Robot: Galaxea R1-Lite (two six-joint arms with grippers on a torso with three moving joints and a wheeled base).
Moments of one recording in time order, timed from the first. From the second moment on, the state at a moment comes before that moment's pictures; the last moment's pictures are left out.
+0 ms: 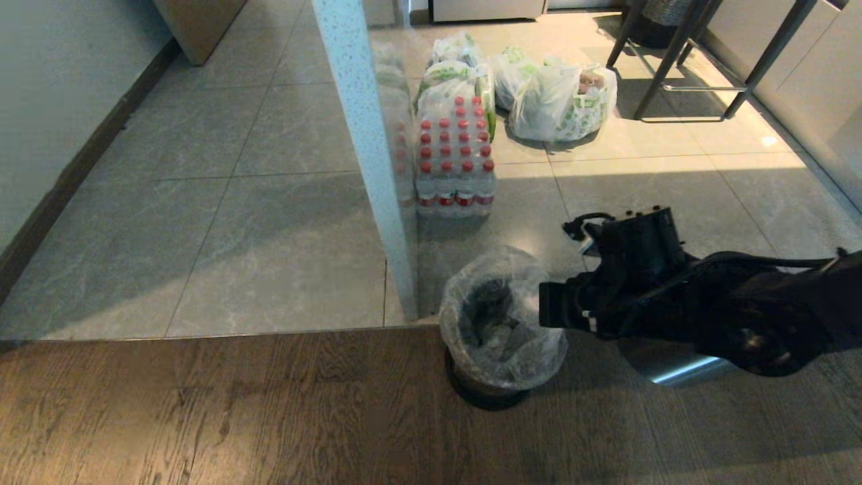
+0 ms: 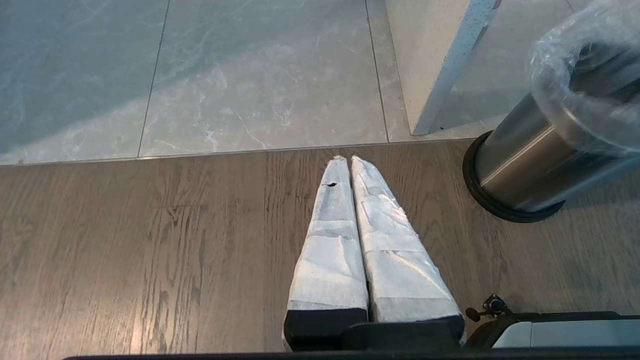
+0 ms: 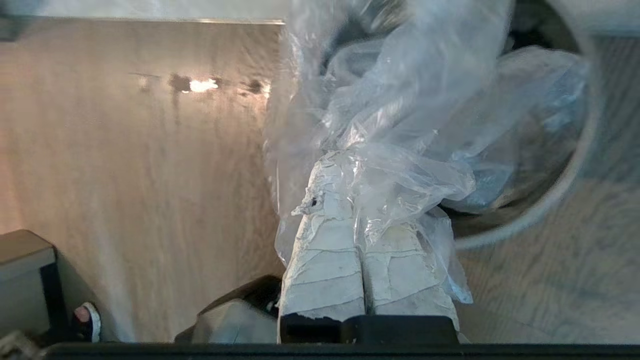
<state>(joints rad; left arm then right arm) 0.00 0.00 0.00 0.00 0.00 -0.01 0.51 1.81 -0.93 -0.36 0.09 0.36</state>
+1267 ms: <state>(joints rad) 0.00 0.00 0.00 0.00 0.00 -0.01 0.52 1.23 -1.01 -0.02 0.11 0.33</state>
